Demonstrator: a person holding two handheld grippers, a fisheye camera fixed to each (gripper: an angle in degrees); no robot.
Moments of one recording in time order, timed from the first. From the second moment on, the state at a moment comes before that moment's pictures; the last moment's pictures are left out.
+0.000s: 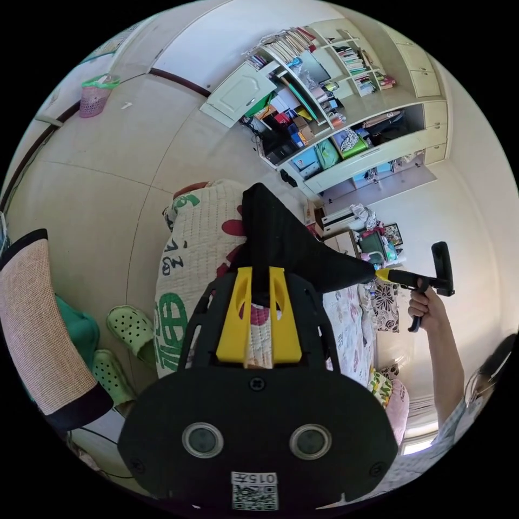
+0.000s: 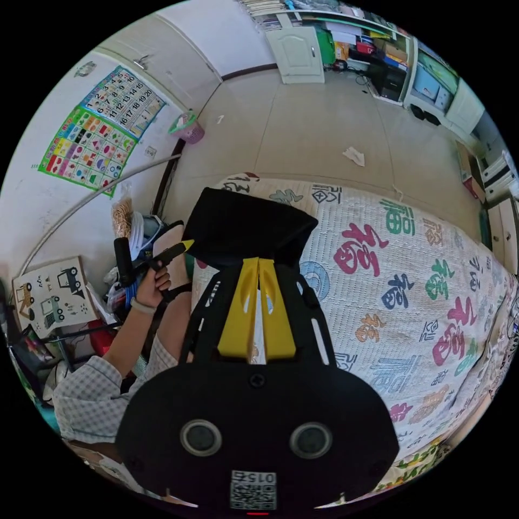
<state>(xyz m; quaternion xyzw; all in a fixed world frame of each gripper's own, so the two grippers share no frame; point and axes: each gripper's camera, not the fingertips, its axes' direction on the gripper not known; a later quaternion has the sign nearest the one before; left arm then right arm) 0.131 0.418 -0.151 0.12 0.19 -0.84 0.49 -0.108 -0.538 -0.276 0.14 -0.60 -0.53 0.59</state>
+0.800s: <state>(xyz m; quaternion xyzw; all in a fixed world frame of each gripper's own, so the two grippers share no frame) 0.077 0.391 -0.198 0.10 0.14 -0.77 0.62 -0.218 -0.612 -0.111 0.06 -0.71 -0.45 0.54</state>
